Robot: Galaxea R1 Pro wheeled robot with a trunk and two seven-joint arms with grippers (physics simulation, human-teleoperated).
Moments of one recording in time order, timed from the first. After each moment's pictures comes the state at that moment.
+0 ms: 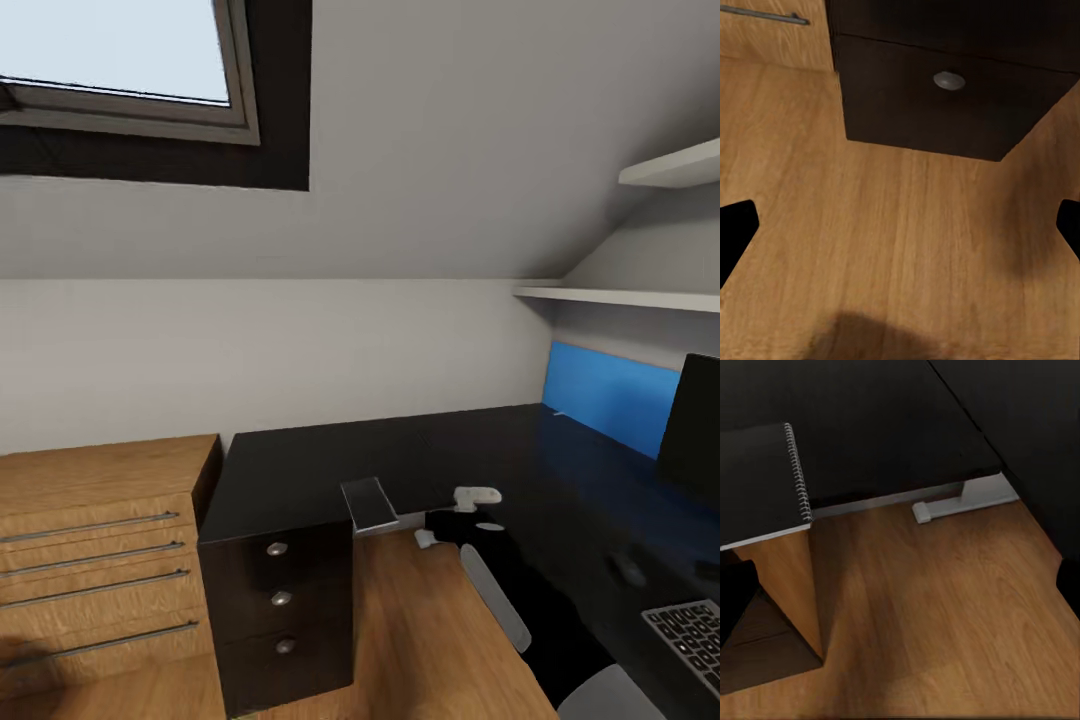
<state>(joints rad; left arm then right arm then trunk) 0.03 0.04 -0.38 -0.91 0.57 -0.04 0.44 -0.51 -0.07 0.39 -1.21 -0.49 0.63 -0.47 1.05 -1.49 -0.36</state>
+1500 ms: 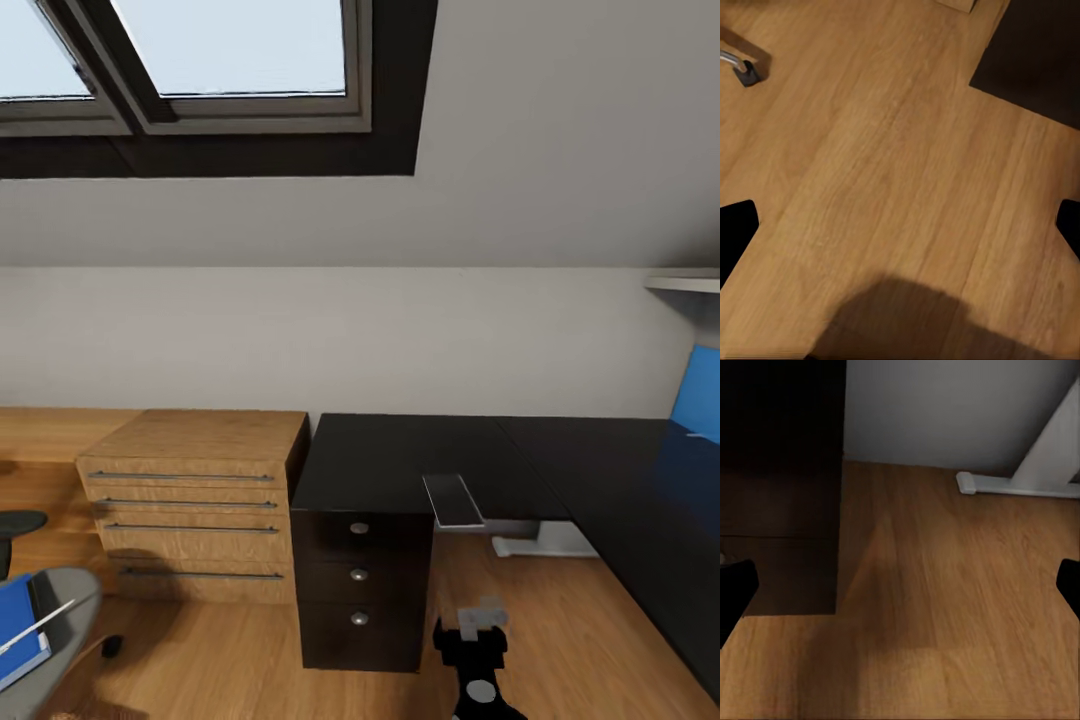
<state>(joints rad) 0.03 0.01 -0.33 -0.79 0.56 -0.04 0.43 -0.41 -0.01 0.70 -0.51 -0.49 -0.14 -0.54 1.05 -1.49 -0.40</state>
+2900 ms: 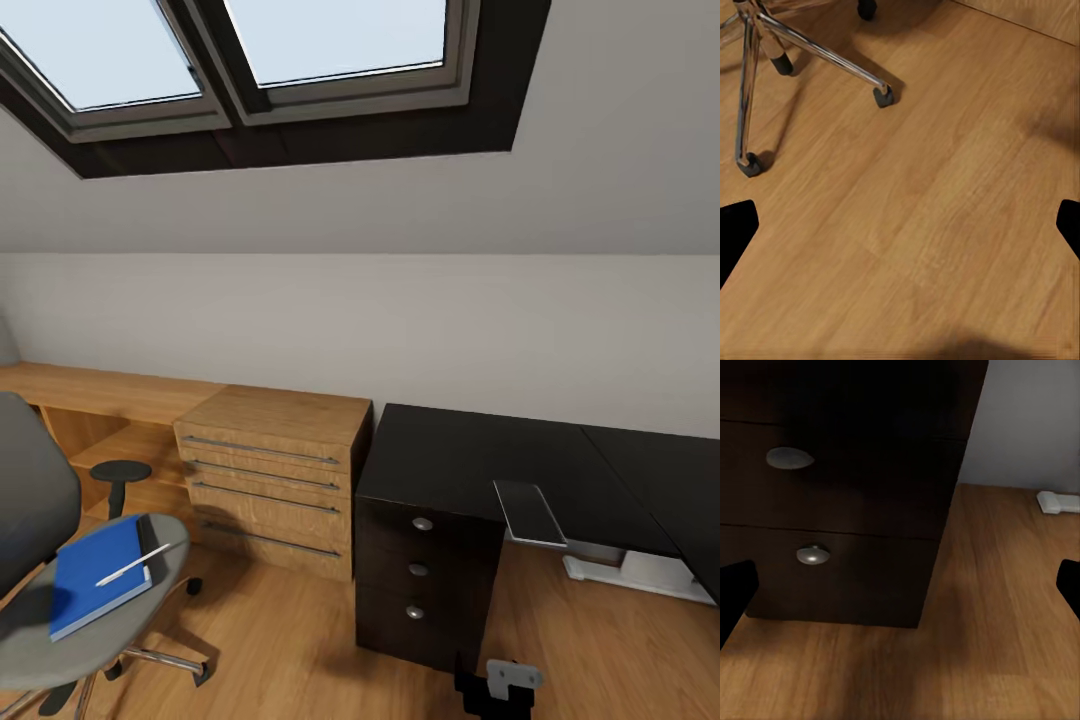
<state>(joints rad) 0.03 0.05 -0.33 -0.63 0.45 -0.31 0.43 -0.41 0.05 0.69 -0.09 -0.62 -0.66 -0.34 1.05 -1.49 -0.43</state>
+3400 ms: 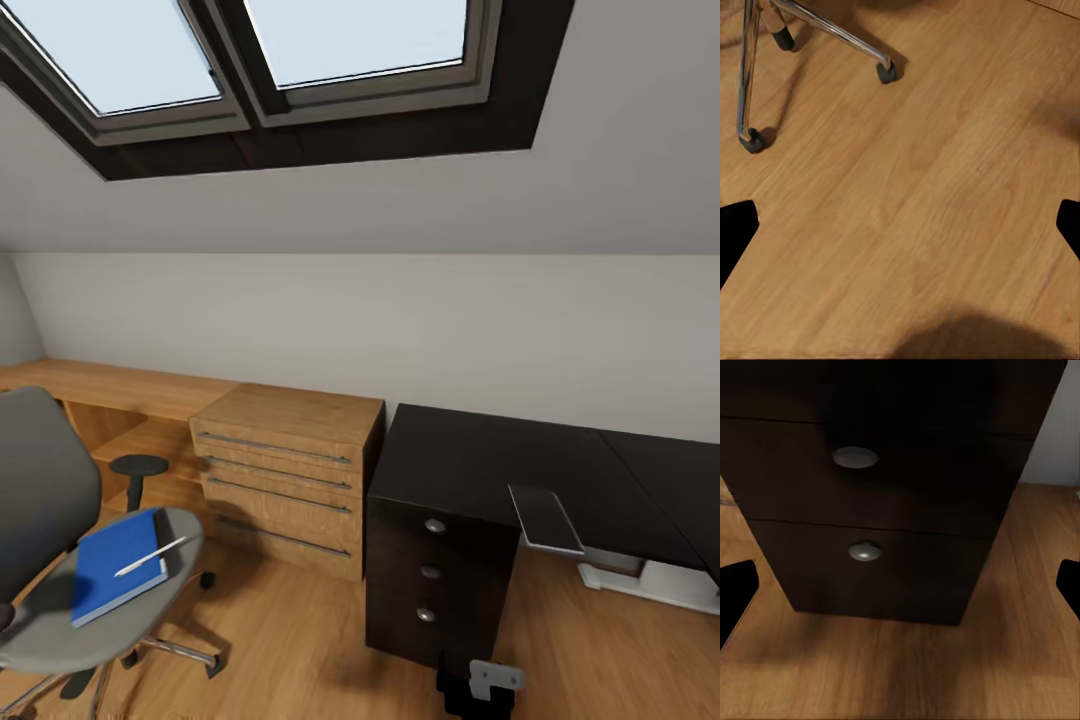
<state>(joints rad) 0.03 0.02 -0.36 -0.58 0.45 -0.30 0.43 -0.41 0.10 0.69 -0.09 -0.63 -0.66 -0.34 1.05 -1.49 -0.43</state>
